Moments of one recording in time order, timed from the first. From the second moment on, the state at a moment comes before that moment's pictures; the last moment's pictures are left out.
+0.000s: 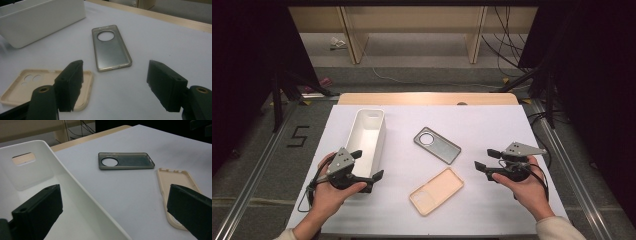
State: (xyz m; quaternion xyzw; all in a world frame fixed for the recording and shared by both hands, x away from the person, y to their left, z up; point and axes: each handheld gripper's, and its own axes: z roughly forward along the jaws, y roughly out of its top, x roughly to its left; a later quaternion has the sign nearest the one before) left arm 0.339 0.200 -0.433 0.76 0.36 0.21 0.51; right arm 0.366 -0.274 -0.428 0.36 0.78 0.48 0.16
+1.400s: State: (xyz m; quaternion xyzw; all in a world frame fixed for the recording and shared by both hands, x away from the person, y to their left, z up) left arm 0.339 0.199 -0.433 0.76 0.35 0.21 0.51; right arm 0.461 -0.221 -0.447 0.39 0.82 0.37 0.19
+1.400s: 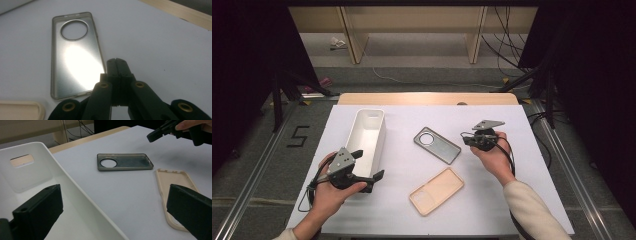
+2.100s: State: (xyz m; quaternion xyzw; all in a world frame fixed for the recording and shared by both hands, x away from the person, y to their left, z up) left arm 0.338 0.199 -0.433 0.76 0.35 0.21 0.51; right arm 0.483 -0.198 -0.480 0.41 0.85 0.30 0.15
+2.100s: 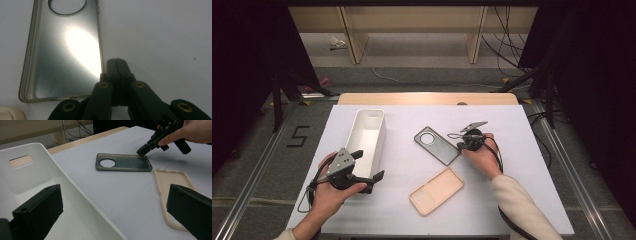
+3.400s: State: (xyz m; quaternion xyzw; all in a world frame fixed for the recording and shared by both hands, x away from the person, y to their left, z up) left arm 0.338 0.199 -0.433 0.76 0.35 0.21 0.51; right arm 0.458 -0.156 -0.476 0.35 0.89 0.29 0.09
